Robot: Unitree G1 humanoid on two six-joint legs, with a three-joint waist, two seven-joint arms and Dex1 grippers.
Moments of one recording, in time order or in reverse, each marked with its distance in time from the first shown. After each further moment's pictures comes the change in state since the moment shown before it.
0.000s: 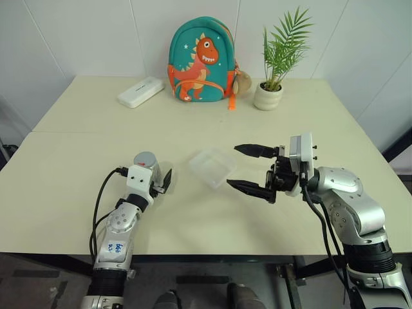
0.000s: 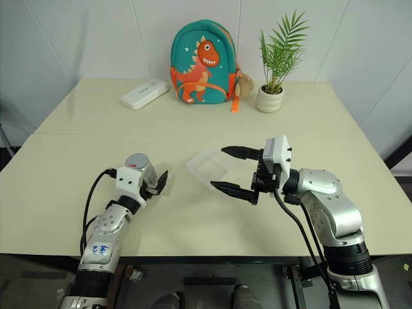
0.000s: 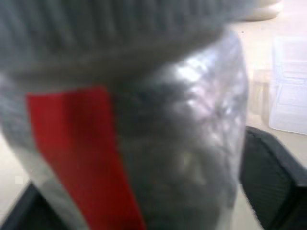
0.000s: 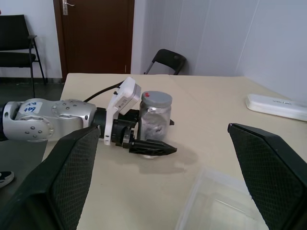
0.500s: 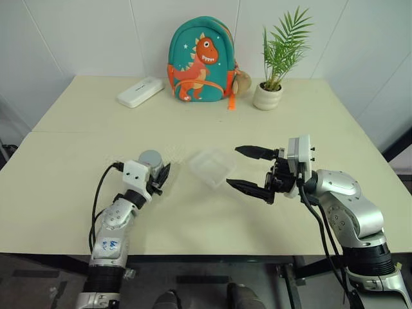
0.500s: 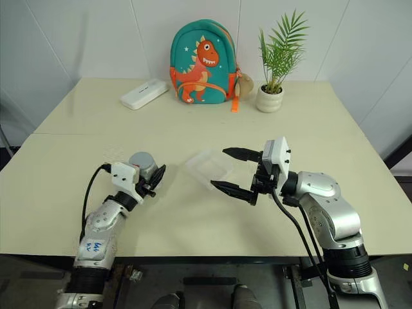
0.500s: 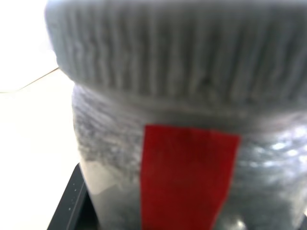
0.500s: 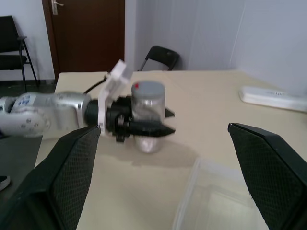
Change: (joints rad) left arm -0.029 0.070 0.032 -0.045 -0.168 0.011 -0.186; right arm 0.013 0.006 0.017 -0.005 0.001 0.033 -0.051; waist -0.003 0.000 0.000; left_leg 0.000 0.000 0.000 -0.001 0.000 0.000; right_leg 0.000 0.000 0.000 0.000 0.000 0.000
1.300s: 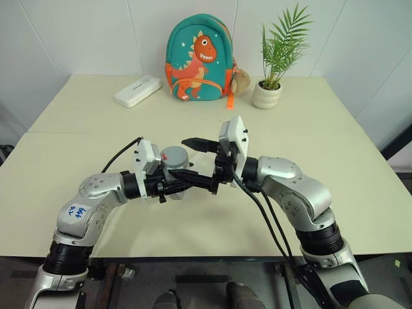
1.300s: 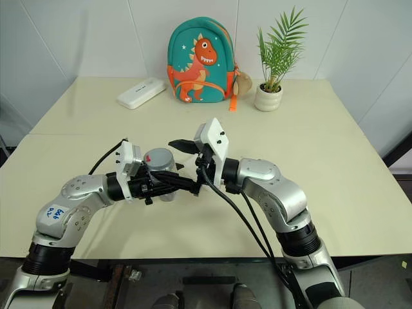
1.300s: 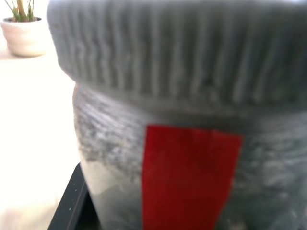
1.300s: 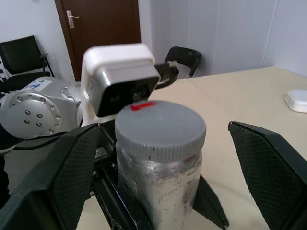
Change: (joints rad) left arm -0.149 0.287 -0.113 -0.250 -0.347 0.490 -0.510; right arm -0.251 0.262 0.205 -0.024 -0.034 0.269 -0.262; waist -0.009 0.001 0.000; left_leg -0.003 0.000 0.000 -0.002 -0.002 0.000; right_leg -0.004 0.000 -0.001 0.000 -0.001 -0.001
